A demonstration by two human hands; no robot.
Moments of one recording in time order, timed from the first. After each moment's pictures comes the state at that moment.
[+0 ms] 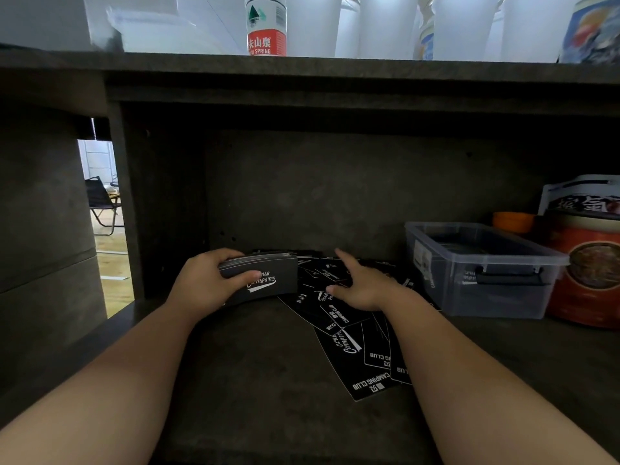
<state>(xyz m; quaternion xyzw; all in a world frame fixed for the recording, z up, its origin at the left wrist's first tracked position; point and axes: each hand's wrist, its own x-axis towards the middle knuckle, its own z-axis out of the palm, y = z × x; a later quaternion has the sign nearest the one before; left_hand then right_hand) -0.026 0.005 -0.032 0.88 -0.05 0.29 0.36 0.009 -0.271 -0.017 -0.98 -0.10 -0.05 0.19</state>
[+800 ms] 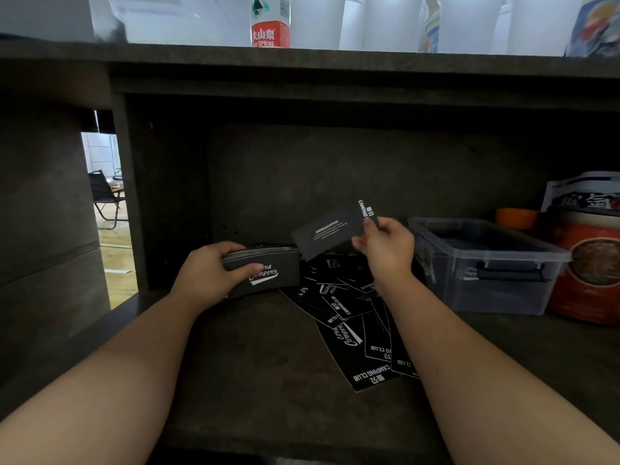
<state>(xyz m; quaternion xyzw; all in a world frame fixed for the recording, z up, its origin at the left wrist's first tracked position) -0.027 0.003 -0.031 0.89 -0.04 0.29 0.35 0.004 -0.256 0.007 -0.61 -0.01 -0.27 0.74</state>
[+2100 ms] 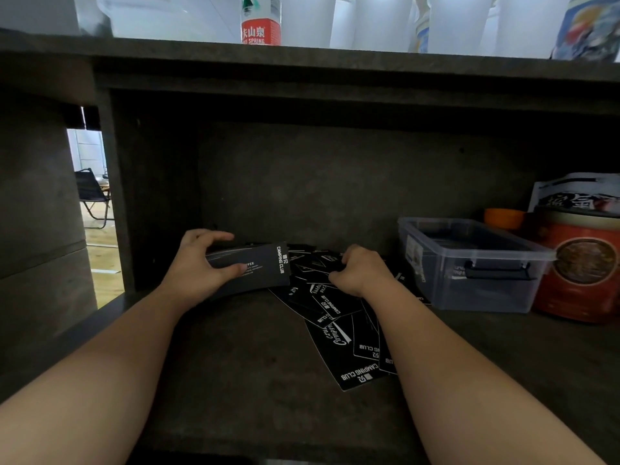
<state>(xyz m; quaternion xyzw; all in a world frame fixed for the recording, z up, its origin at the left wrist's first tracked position) -0.023 0.006 -0.030 0.87 -0.04 0.29 0.39 0.005 -0.260 -0.008 -0.97 0.01 -0.10 0.24</state>
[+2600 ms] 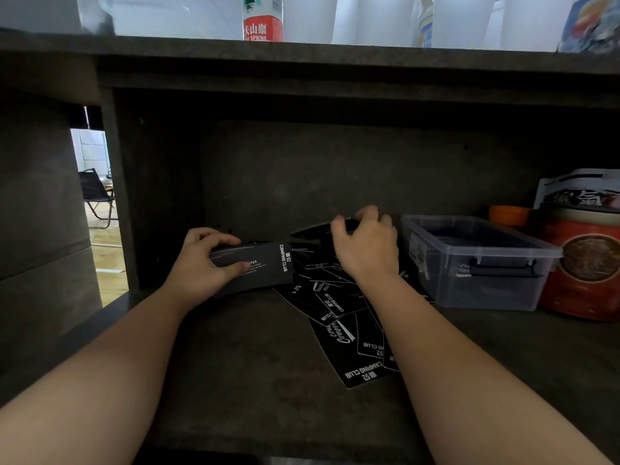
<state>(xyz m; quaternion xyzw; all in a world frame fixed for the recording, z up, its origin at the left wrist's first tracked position) -0.026 0.003 -0.029 0.87 -0.04 0.29 0.39 -0.017 -0.245 0.012 -0.86 0.00 -0.37 0.35</state>
